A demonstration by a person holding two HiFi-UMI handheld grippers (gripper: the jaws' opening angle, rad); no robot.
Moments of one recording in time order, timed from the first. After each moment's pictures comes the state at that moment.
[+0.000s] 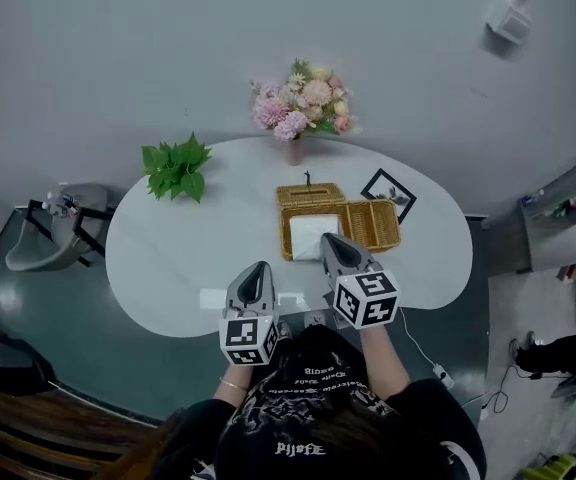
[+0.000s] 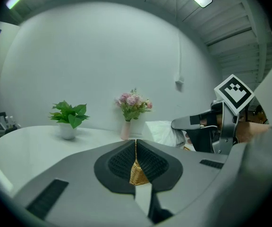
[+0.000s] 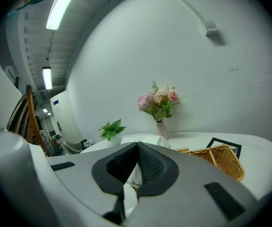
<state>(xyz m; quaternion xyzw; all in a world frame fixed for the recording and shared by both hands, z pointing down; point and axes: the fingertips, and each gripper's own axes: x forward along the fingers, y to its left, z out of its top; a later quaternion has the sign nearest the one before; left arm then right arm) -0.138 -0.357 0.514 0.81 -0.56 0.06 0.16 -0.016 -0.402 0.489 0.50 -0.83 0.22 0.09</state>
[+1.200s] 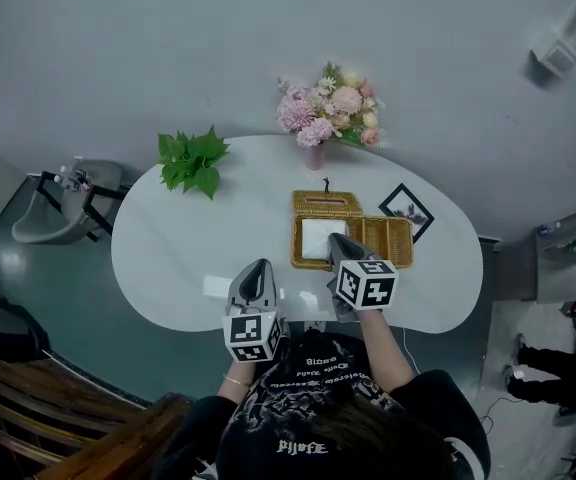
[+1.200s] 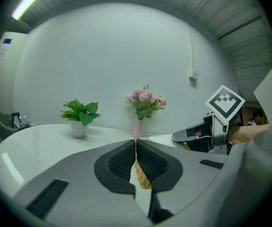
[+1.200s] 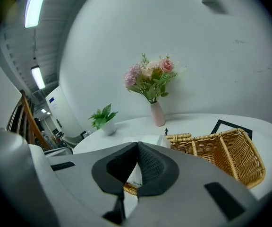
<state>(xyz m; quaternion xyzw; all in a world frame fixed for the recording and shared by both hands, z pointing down) -0.153 -0.384 0.532 0.76 -0.62 0.07 0.17 -0.015 -0.456 0.558 0.48 -0.81 0.30 0.15</state>
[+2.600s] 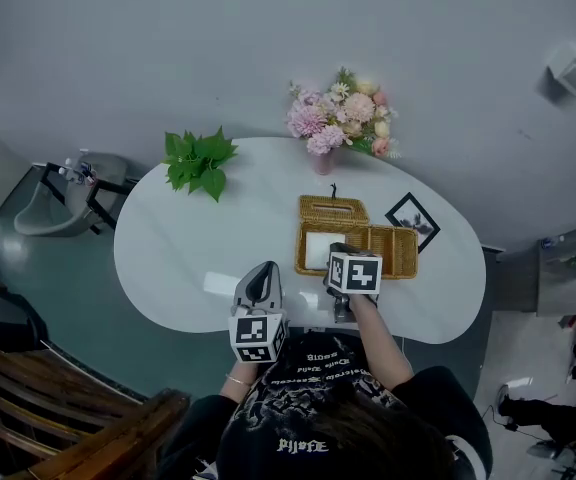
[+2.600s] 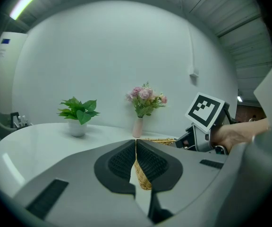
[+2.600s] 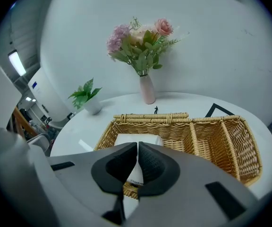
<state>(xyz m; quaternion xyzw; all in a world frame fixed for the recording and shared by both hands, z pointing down) -0.149 -0.397 0.539 0.76 -0.62 0.08 0.18 -0.010 -0.469 0.614 0.50 -0.74 0.36 0.29</state>
